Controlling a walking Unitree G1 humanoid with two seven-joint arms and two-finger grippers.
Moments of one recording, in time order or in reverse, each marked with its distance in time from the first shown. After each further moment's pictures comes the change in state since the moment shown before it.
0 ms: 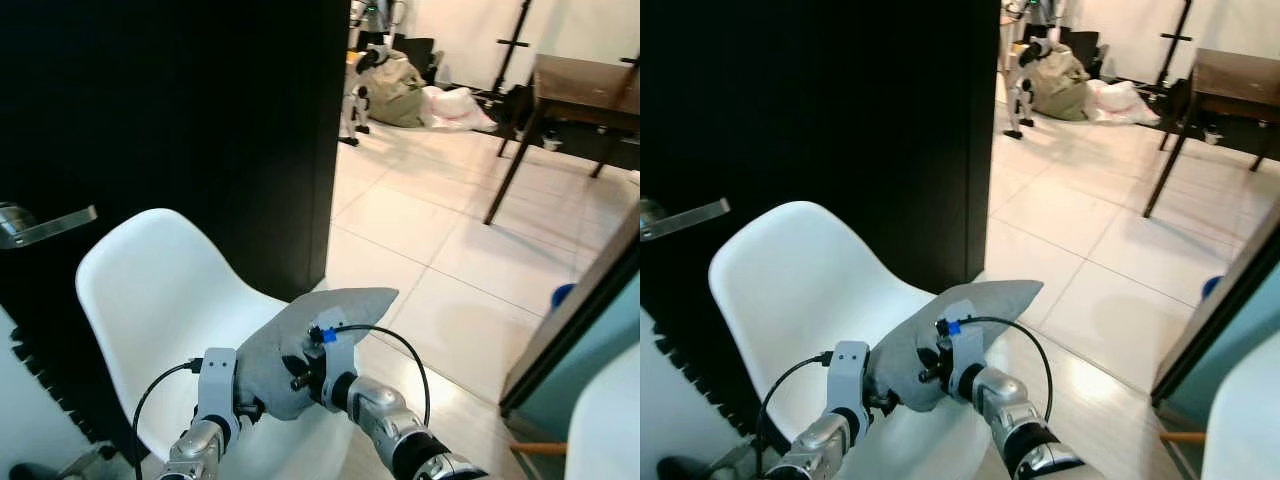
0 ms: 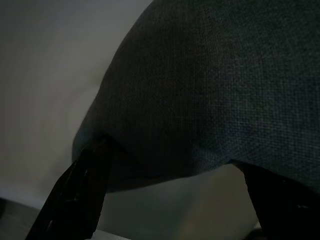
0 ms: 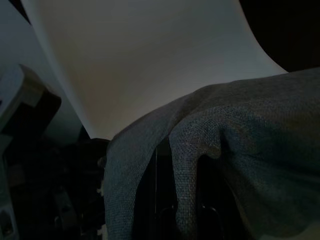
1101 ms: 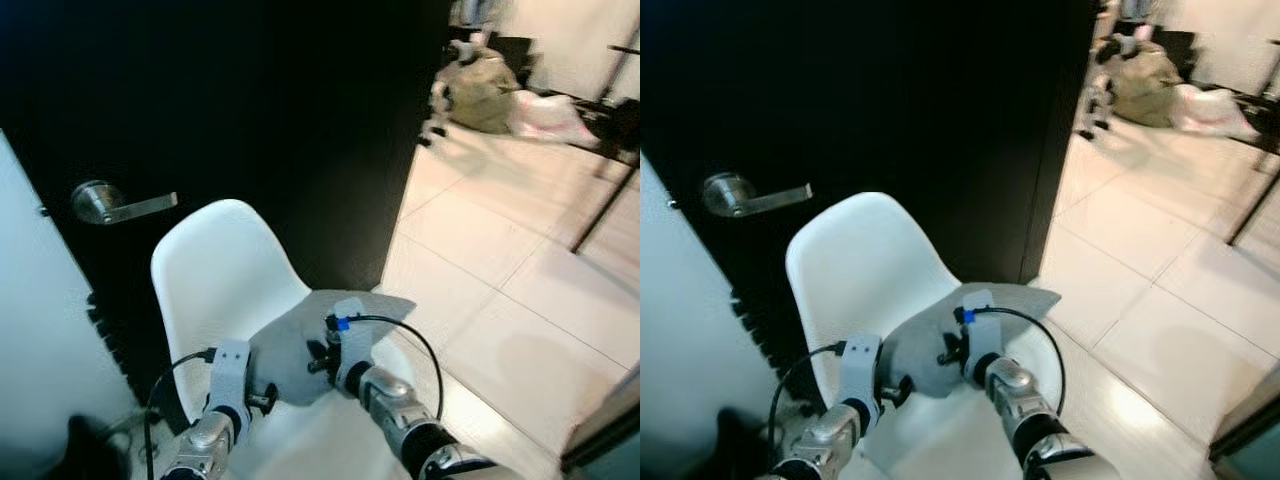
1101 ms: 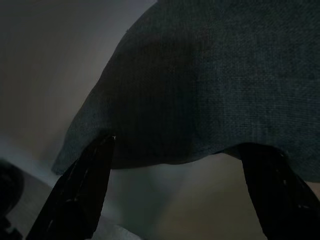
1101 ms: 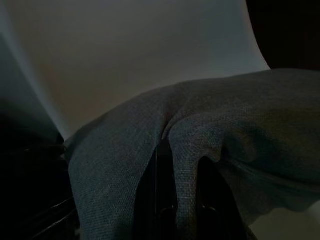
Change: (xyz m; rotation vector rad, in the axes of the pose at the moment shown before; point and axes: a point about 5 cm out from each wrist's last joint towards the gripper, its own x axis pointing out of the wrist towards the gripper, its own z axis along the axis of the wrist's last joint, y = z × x) left arm 0.004 -0.017 0.009 0.042 -0.043 -0.061; right arm -0.011 -0.026 0.001 -0.029 -0.003 -0.218
